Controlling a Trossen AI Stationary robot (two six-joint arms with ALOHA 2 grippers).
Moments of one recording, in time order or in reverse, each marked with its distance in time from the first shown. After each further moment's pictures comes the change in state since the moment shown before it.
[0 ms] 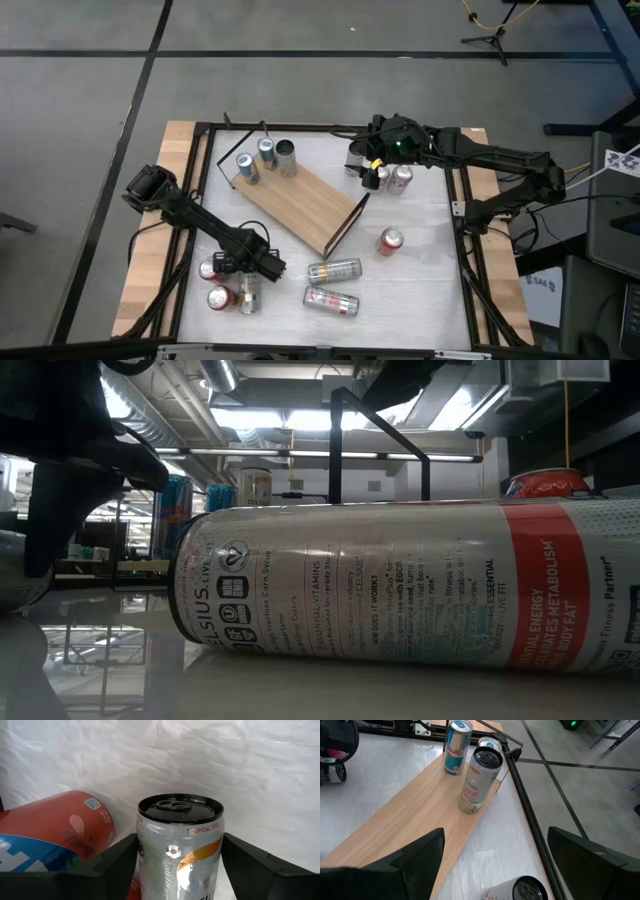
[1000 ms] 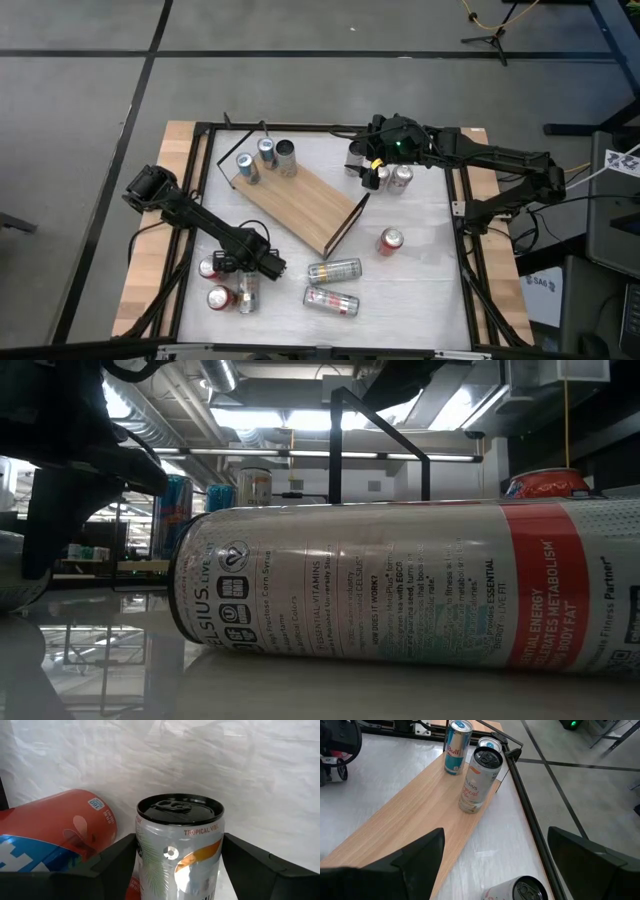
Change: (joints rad) left arm 0.001 0.002 -0.001 -0.017 0.034 0.025; right arm 0.000 0.000 0.000 0.000 0.000 0.000
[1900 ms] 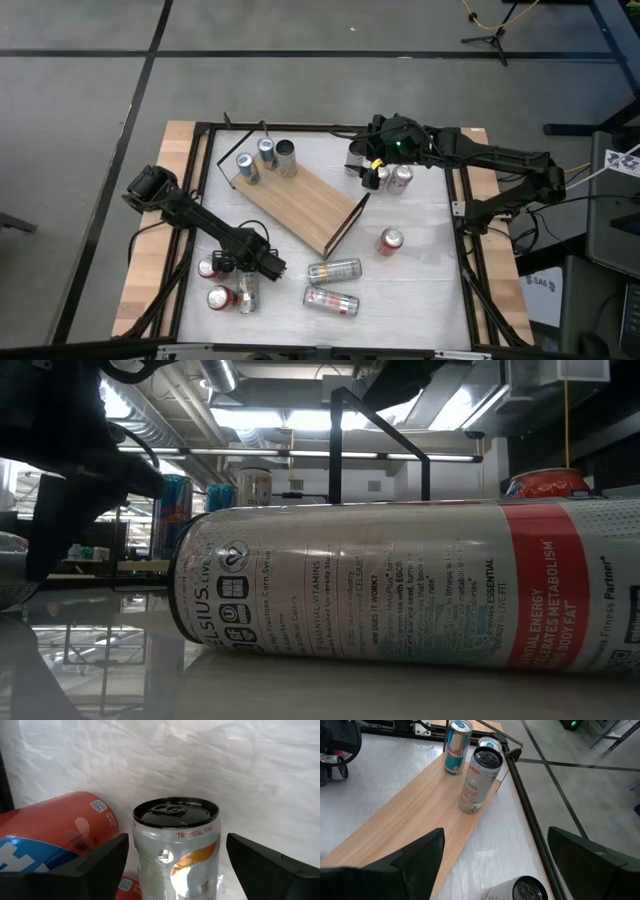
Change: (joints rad) left arm 0.000 0.010 0.002 -0.005 -0.016 -0.002; right arm 0.000 0.000 0.000 0.000 0.000 0.000
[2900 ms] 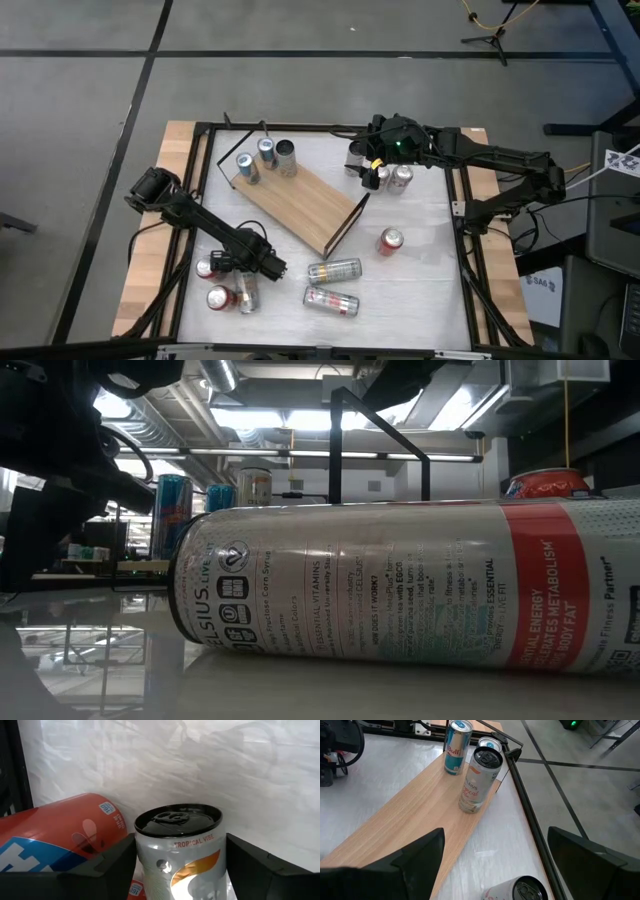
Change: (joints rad) left arm 0.001 0.025 -0.002 -0.037 0.043 -0.005; right arm 0.000 0.000 0.000 0.000 0.000 0.000
